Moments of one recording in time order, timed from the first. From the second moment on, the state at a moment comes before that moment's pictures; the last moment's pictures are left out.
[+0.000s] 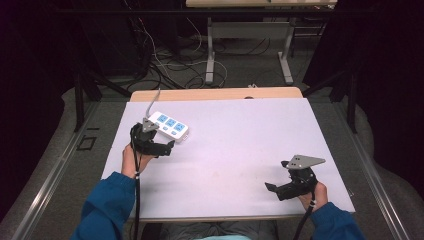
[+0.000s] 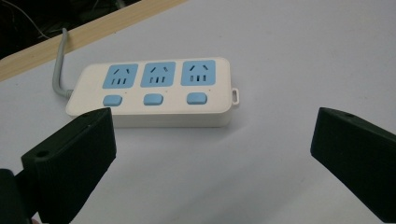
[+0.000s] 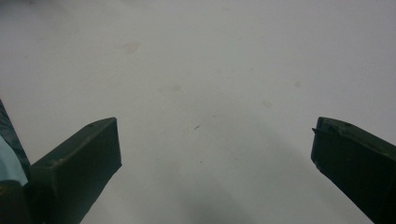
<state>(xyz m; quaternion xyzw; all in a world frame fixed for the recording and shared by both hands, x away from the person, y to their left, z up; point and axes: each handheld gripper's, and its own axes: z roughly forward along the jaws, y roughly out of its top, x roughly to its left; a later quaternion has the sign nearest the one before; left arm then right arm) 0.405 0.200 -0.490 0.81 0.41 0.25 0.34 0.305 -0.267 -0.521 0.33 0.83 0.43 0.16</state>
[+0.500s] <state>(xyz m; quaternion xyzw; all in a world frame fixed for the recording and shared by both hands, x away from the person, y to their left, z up) 0.376 0.202 -0.492 0.81 0.40 0.26 0.34 0.305 -0.267 -0.521 0.33 0.83 0.42 0.16</state>
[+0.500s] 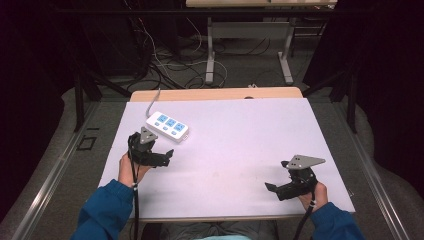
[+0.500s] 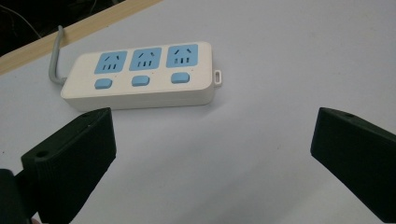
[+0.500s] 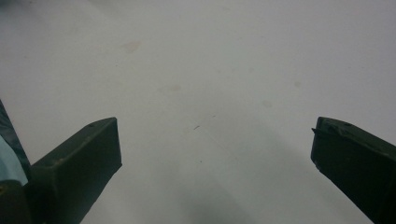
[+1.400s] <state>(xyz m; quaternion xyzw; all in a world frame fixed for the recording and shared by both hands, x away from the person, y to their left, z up) 0.319 0.219 -0.506 0.81 0.39 0.25 0.35 0.303 -0.267 -0.521 0.34 0.83 0.42 0.16</state>
